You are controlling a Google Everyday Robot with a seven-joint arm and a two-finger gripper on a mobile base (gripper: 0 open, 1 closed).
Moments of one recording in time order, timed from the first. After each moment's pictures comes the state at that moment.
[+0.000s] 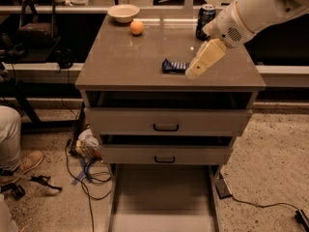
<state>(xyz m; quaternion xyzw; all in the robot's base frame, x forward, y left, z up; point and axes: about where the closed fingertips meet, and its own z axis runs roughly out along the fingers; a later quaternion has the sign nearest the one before) 0.620 -0.116 0.932 -0.54 0.76 0.14 0.33</state>
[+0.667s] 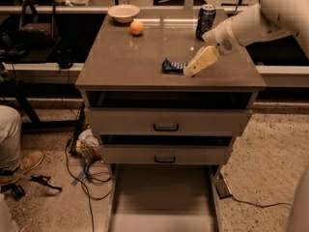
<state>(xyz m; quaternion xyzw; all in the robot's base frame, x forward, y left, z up) 0.696 -0.131 0.880 -0.50 0.76 0.18 0.37</state>
